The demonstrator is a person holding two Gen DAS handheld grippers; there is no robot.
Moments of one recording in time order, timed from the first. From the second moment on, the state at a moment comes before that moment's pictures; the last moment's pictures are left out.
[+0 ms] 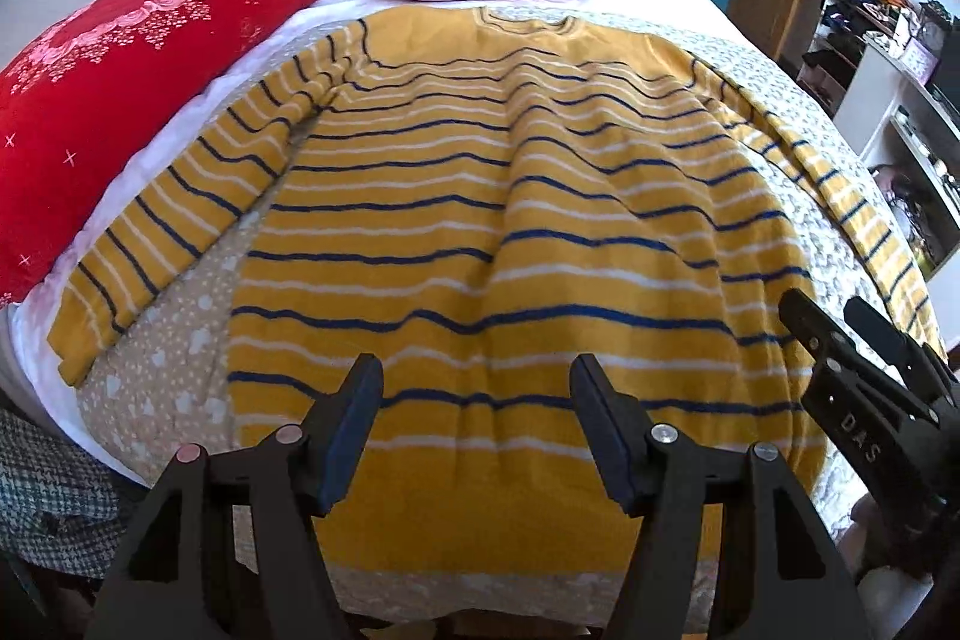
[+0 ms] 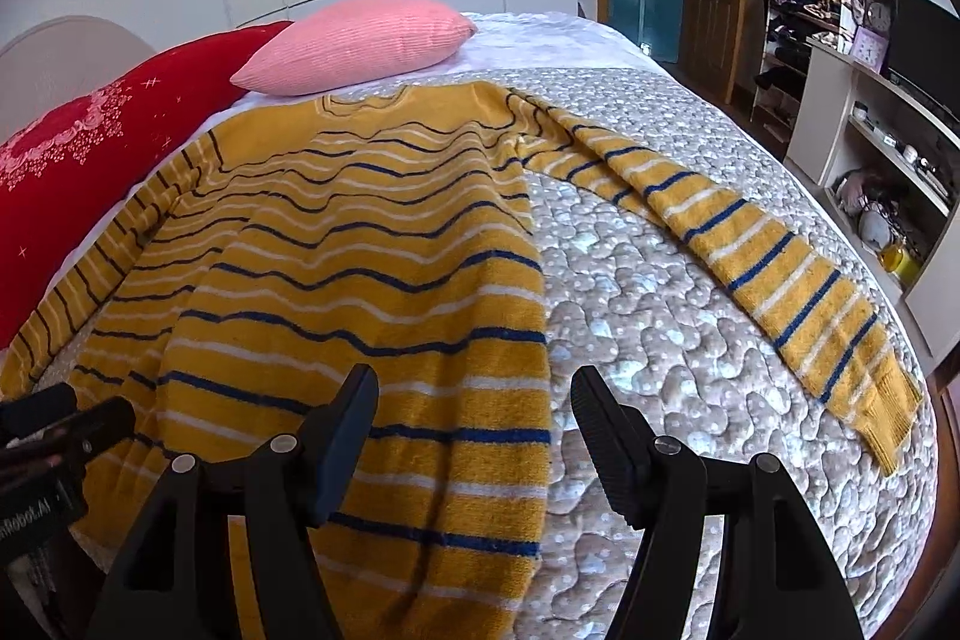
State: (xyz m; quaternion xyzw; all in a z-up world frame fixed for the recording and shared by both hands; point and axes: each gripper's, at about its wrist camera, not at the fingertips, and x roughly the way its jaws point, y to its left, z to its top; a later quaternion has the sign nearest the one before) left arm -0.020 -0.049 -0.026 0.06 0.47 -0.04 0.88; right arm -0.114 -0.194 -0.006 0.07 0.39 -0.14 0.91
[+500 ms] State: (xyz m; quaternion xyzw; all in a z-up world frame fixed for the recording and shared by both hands) left arm -0.033 -0.058 -0.032 0.01 0.50 -0.13 0.86; right arm -0.120 -0.206 -0.006 0.08 0.39 -0.16 0.90
